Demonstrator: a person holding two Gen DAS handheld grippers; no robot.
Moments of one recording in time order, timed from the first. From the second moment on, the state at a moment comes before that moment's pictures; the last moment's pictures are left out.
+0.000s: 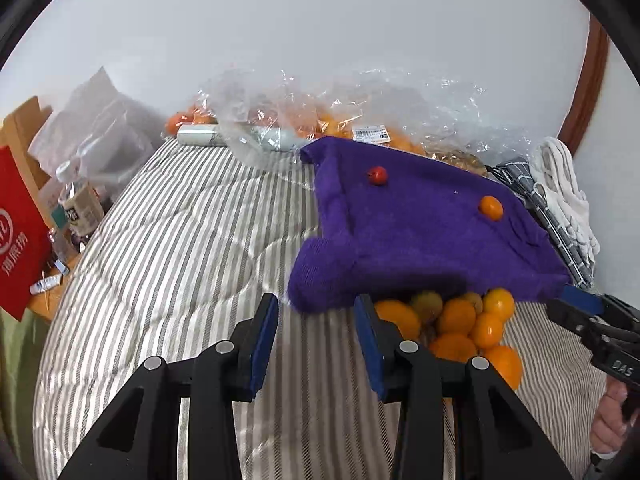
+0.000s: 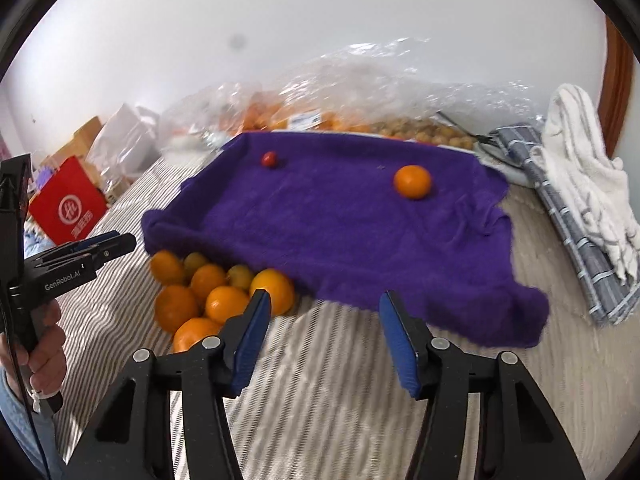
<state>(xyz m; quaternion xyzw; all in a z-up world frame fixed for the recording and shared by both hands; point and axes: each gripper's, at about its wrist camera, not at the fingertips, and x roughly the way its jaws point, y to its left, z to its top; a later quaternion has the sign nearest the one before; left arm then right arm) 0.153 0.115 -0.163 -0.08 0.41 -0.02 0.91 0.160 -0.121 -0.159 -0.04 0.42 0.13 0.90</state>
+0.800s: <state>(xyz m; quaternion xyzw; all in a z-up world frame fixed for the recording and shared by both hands) 0.145 0.104 -0.175 -0.05 0.42 -0.01 0.91 0.186 -0.119 -0.184 0.02 0.46 0.16 0.87</state>
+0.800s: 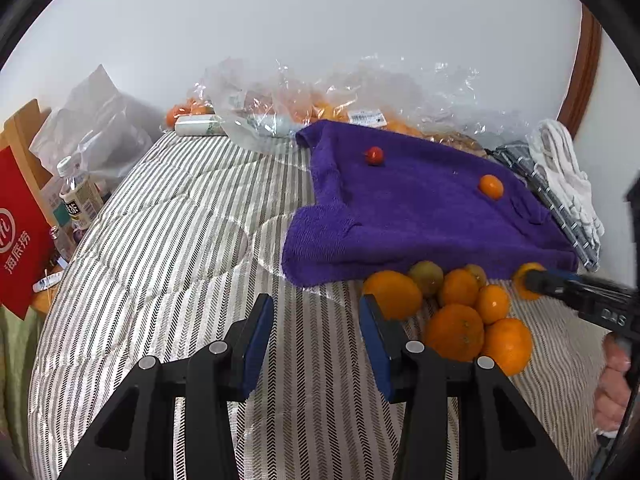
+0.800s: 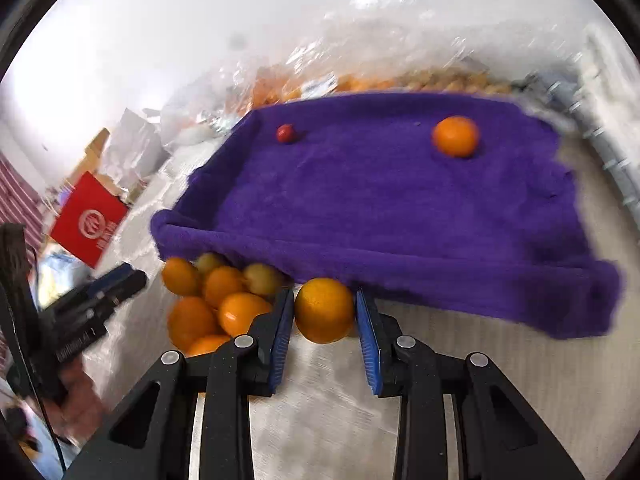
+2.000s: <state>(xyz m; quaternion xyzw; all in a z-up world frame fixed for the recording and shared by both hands) 0.166 0.062 -0.183 0.03 0.44 -0.08 0.89 0.172 -0.155 -0.202 -0.08 0.44 0.15 0.88</state>
